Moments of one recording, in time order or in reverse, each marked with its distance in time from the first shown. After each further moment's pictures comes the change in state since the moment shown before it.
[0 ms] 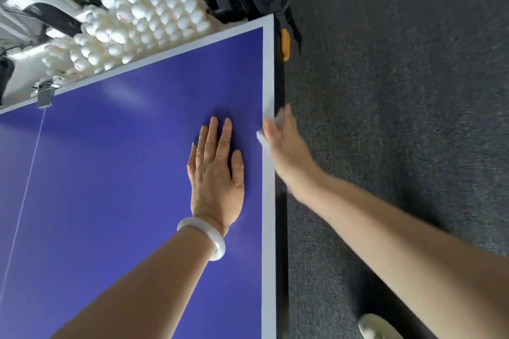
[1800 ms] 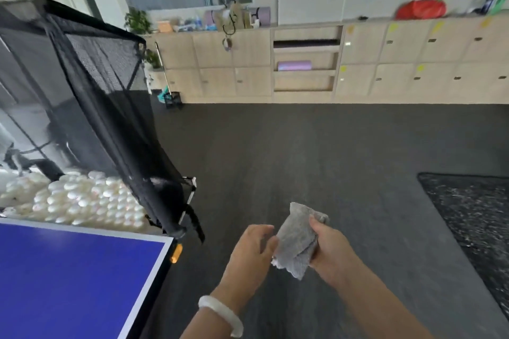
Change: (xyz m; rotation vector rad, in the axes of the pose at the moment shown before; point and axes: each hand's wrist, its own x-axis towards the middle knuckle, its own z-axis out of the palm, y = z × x) left_hand 0.074 0.421 -0.164 -0.730 -0.070 0.085; right_hand -0.124 -0.344 -0.358 0.489 0.220 0.111
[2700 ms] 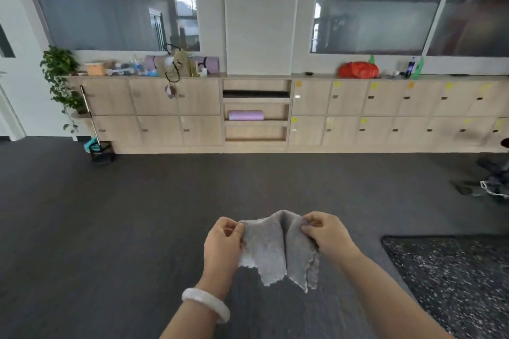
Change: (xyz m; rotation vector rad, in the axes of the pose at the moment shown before) left_hand 0.470 0.133 0.041 -0.420 0.230 -0.101; right_hand 0.306 -0.361 0.026 -0.949 0.184 -0.640
